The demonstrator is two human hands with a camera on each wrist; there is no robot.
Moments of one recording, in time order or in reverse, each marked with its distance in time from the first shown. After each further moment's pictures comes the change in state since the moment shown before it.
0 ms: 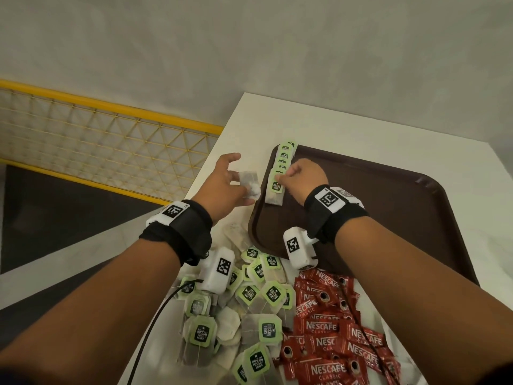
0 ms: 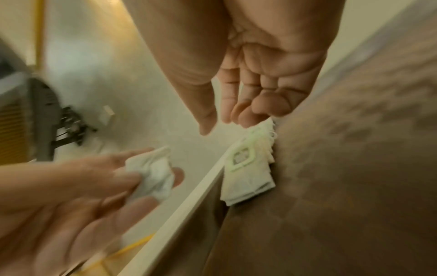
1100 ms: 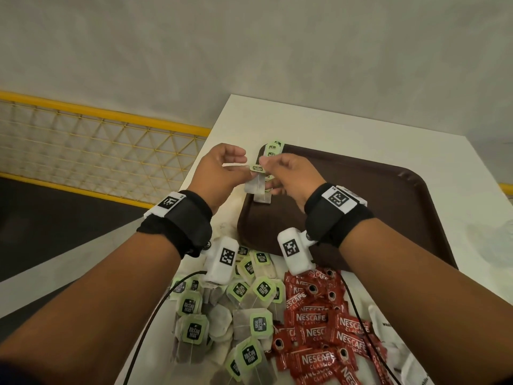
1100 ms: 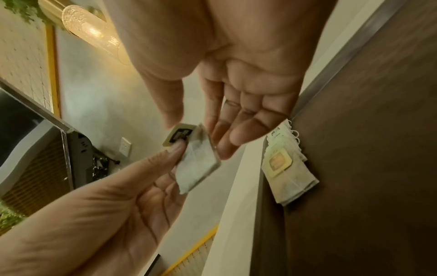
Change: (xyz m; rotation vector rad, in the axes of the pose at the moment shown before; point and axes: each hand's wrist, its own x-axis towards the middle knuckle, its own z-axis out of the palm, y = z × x) left_hand 0.002 0.024 0.017 0.066 0.096 0.178; right_hand -0.032 -0.015 -0.018 0.575 -0.198 -0.053
